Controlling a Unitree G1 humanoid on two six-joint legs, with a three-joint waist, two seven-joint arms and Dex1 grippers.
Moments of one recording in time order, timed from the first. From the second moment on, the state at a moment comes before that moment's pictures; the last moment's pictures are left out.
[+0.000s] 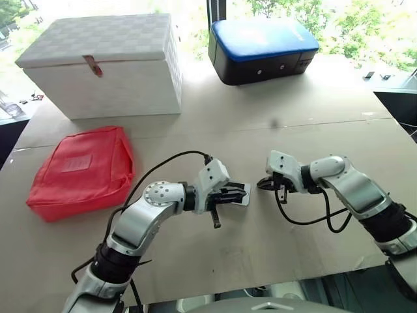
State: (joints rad) left arm -0.26 0.54 -0.29 -0.39 -0.35 0.66 -0.86; right arm -0.58 -0.67 0.46 -0.11 0.14 0.61 1.04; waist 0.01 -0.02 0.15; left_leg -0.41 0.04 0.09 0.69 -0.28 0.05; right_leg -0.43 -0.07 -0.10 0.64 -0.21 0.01
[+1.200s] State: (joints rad) left arm -0.06 0.64 -0.08 -0.18 -0.34 0.36 -1.02; right arm -0.53 -0.69 0.45 -0.22 0.15 0.71 1.00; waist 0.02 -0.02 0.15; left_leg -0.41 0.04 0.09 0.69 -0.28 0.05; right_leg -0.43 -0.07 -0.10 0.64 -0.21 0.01
